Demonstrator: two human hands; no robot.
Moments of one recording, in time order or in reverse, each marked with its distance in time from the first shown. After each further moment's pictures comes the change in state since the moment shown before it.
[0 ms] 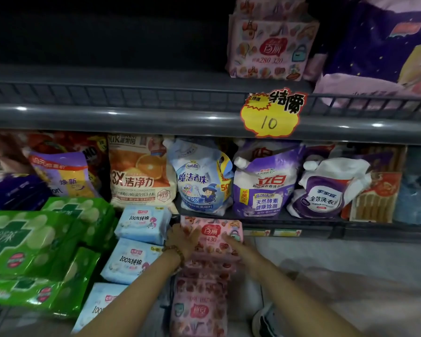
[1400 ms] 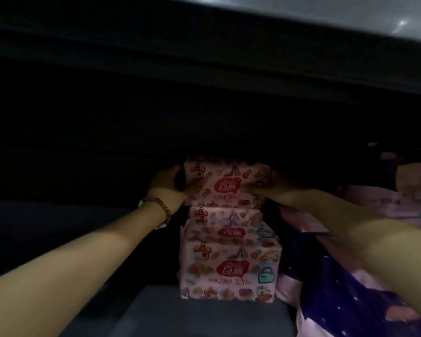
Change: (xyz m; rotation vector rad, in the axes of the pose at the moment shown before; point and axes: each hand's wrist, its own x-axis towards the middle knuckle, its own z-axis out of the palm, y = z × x) left_hand 0.075 0.481 -0.217 -0.325 0.298 0.990; right_hand -0.058 -0.543 -0.099 -0.866 0.431 -0.988
